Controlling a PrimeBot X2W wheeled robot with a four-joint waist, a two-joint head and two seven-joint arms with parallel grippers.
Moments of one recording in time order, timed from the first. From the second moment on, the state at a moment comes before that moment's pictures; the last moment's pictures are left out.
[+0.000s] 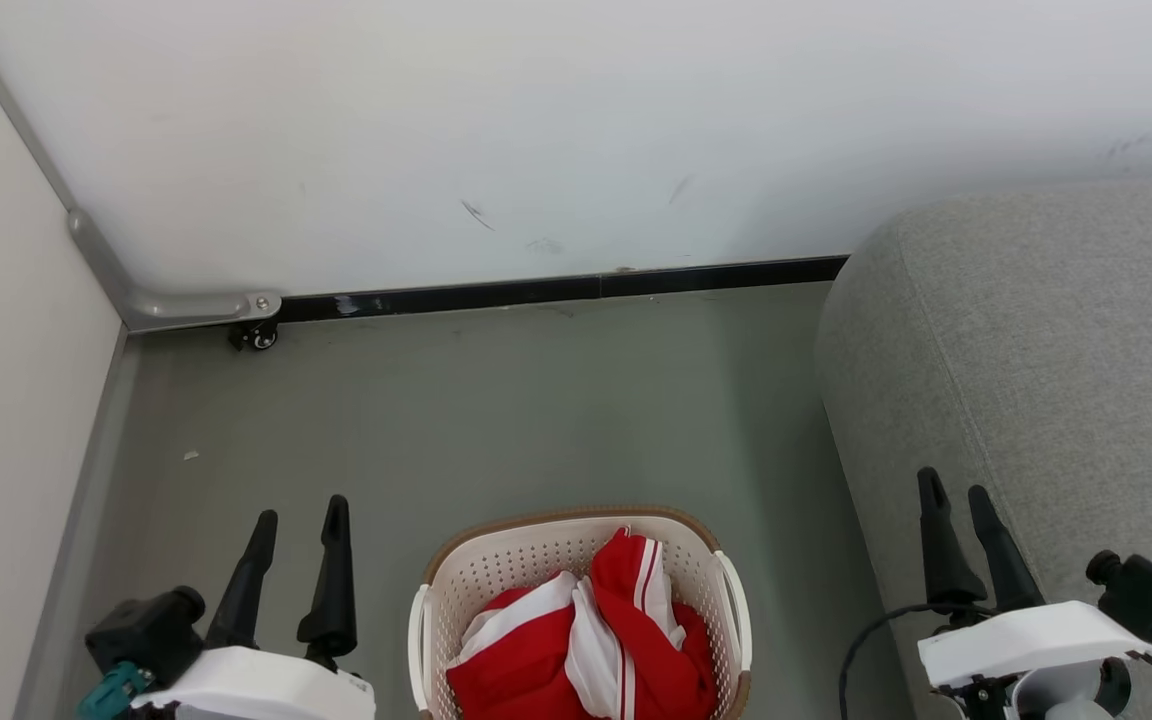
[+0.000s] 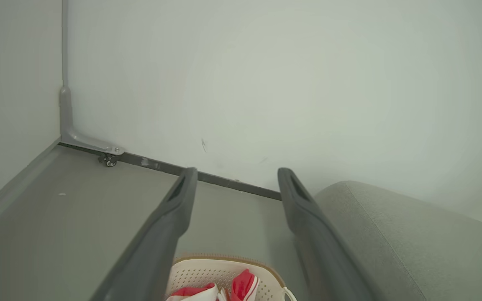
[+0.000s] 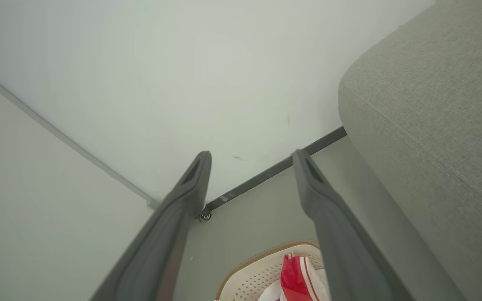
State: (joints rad) left arm -0.02 0.06 -0.11 0.16 -0.53 -0.03 -0.15; right arm -0.07 -0.05 0.01 0.38 0.69 0.13 -0.15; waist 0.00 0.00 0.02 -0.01
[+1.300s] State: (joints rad) left arm 0.00 0.06 -0.16 0.25 -0.09 0.08 -0.25; right arm -0.10 -0.05 0.07 0.50 0.25 0.13 -0.23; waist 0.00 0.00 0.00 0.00
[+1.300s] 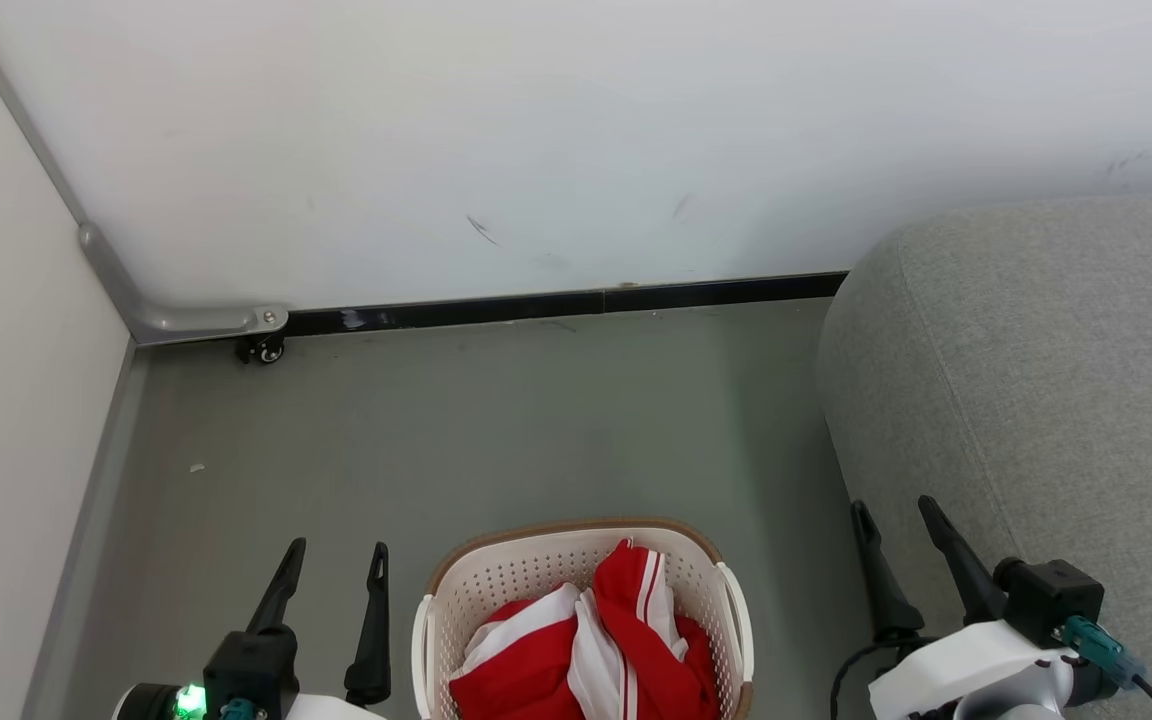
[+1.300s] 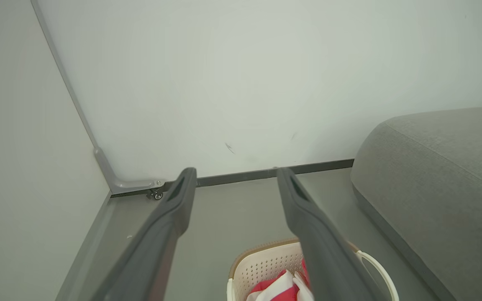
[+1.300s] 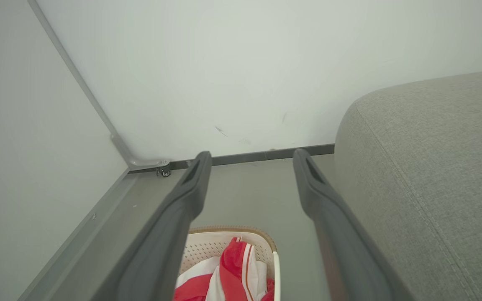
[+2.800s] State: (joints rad) left arm -0.05 0.08 -0.18 0.31 -0.04 0.09 -0.25; right arm -0.11 -0.05 0.03 0.42 0.25 0.13 -0.24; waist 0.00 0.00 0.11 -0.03
